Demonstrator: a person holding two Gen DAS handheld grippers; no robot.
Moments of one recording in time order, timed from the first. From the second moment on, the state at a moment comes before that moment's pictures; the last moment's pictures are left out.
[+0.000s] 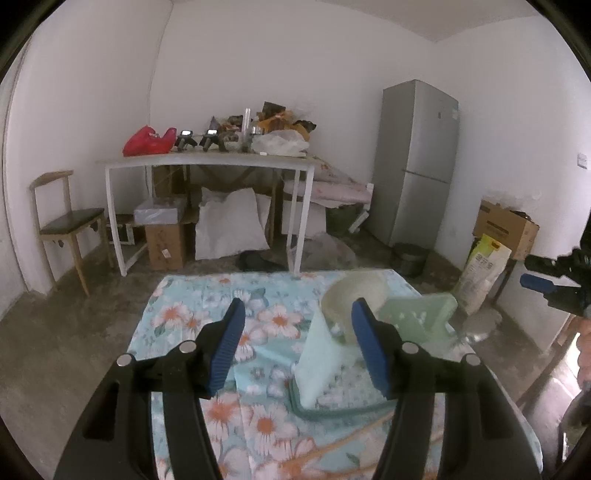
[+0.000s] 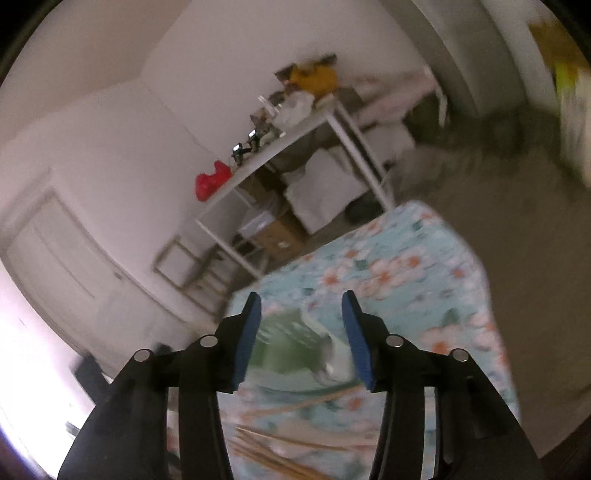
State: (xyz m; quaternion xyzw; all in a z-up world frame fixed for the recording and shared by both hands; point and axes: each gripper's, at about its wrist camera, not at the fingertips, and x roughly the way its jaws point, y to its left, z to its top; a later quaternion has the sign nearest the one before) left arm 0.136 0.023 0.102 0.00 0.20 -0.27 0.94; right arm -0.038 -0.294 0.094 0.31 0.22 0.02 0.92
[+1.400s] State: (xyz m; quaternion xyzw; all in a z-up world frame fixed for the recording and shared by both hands) left arm 0.066 -0.021 -0.050 0.15 0.38 -0.35 0.84; right arm -0.046 -0.174 -0.076 0.20 0.43 0.08 0.88
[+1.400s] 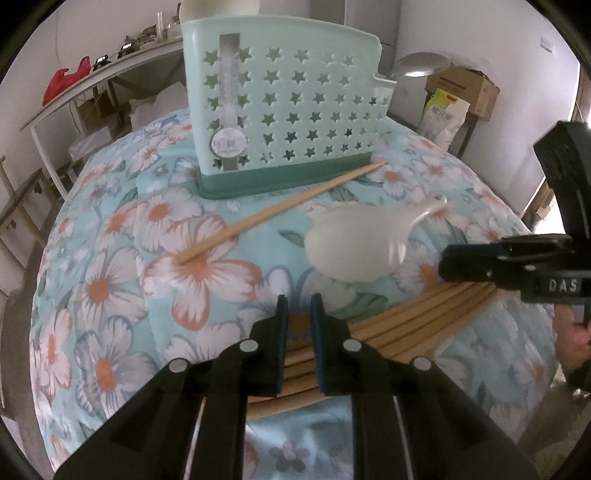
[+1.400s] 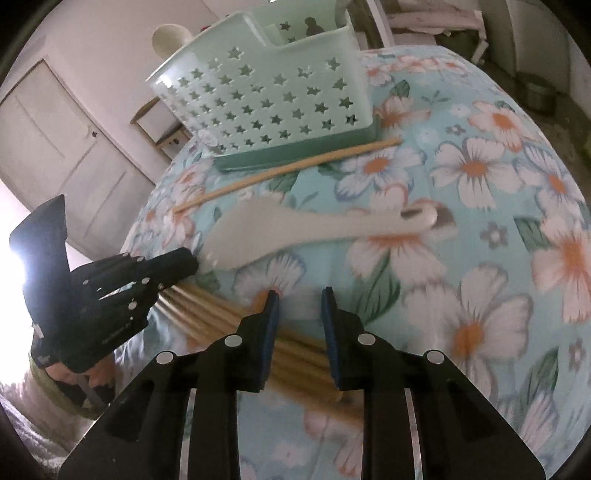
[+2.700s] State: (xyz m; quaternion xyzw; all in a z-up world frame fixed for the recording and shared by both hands) left arm 0.066 -0.069 -0.029 0.24 0.32 -0.37 0.84; right arm -0.056 -0.200 -0.056 0.22 0.38 0.05 0.89
